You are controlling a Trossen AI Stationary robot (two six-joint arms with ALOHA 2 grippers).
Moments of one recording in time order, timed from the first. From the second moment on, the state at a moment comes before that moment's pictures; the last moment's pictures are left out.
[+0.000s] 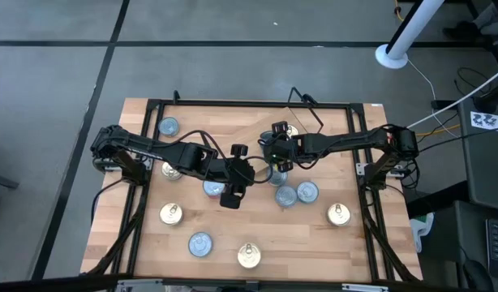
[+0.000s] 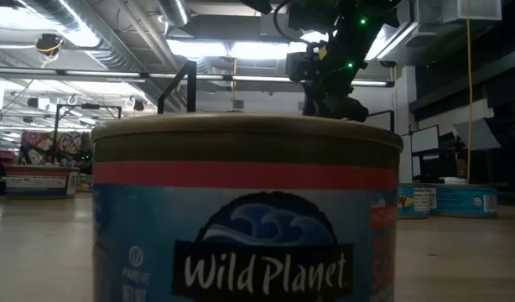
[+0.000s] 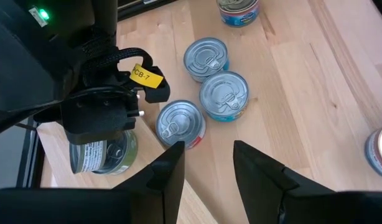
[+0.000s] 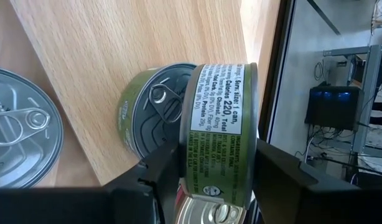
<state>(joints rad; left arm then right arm) -0.21 1.66 1.60 -0.78 -0.30 0.11 -0.05 1.68 1.22 -0.60 0.53 -0.50</state>
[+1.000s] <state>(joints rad) -0.21 1.66 1.60 -0.77 -0.30 0.11 -0.05 1.69 1.22 -0.58 0.56 -0.50</state>
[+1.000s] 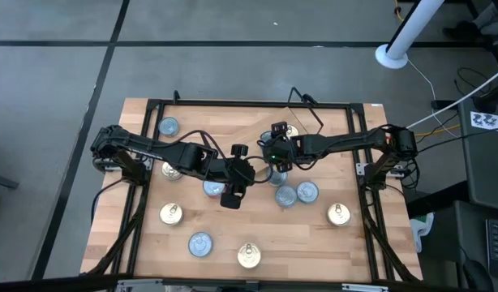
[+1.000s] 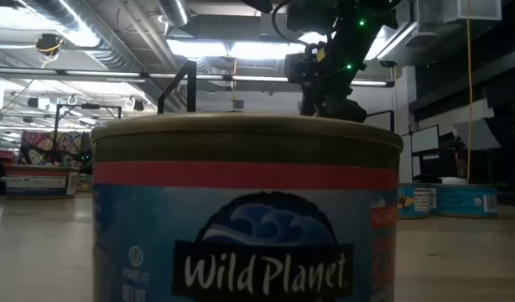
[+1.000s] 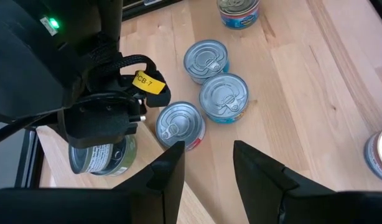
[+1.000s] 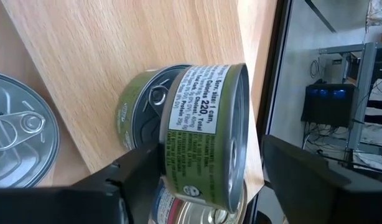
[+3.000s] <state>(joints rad) -0.41 1.67 1.52 -0.99 -0.29 -0.26 0.16 1.67 1.51 -1.18 0.31 -0.20</state>
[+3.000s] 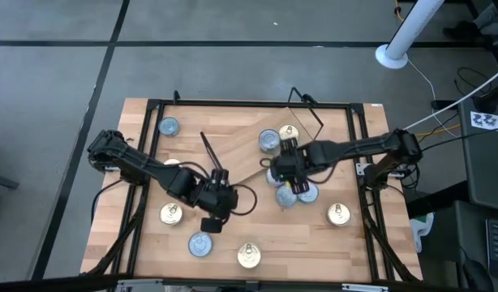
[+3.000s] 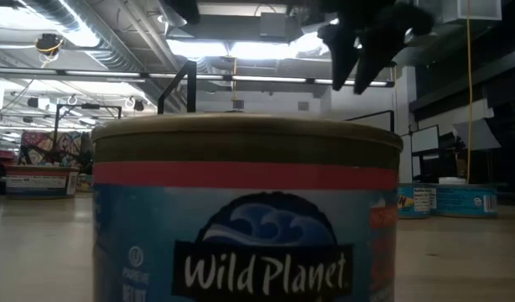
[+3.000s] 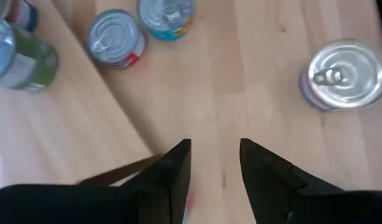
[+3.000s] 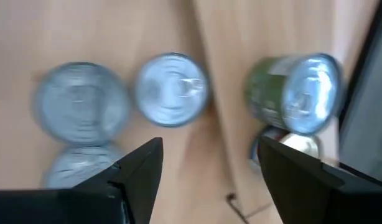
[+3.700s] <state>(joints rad) -0.45 1.67 1.28 -0.88 -0.28 -0.49 0.34 1.67 1.26 -0.76 0.29 -0.03</state>
